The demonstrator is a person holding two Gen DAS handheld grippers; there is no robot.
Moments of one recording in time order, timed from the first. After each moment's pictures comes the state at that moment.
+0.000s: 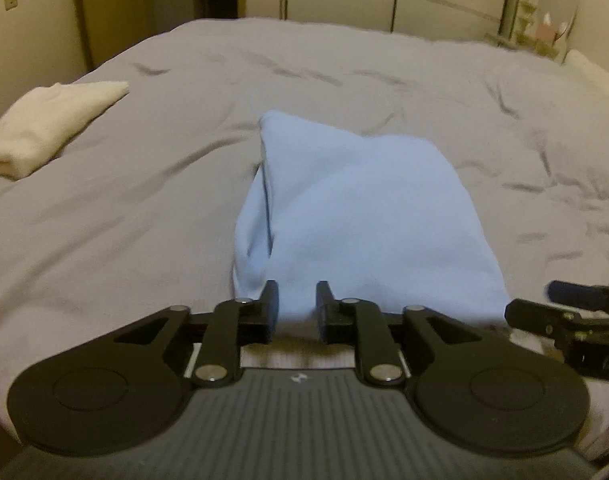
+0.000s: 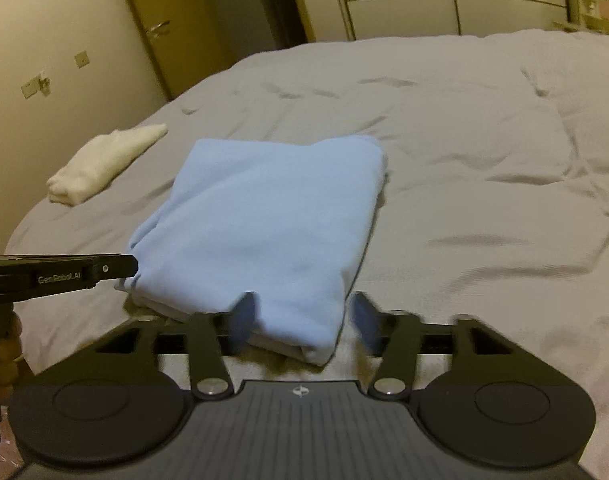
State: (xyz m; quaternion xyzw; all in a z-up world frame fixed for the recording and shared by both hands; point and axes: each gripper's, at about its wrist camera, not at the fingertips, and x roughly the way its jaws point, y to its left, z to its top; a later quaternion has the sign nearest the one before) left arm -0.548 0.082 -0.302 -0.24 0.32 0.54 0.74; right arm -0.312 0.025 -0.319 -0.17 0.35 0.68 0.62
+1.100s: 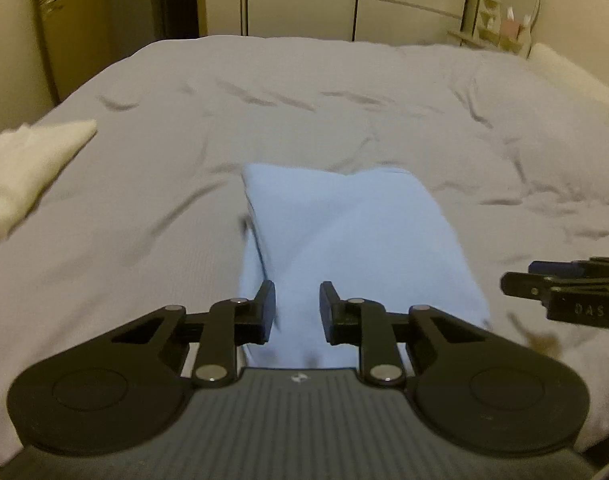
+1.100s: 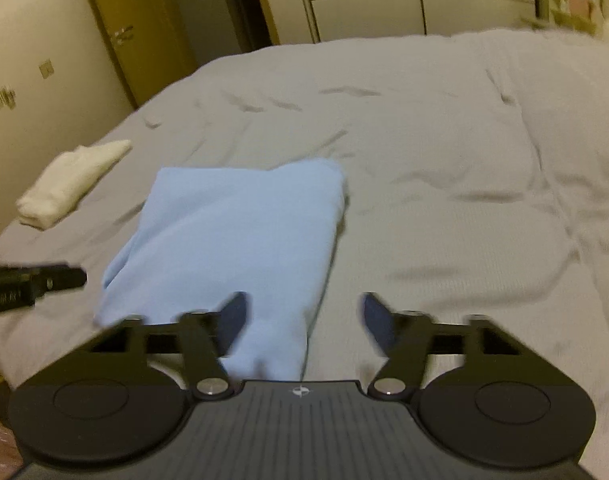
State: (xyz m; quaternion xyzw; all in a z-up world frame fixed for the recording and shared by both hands) left arm -0.560 0.142 -0.264 -0.21 0.33 0.49 0.78; right arm -0.312 0.062 -0.289 -0.18 0.35 0.63 0.67
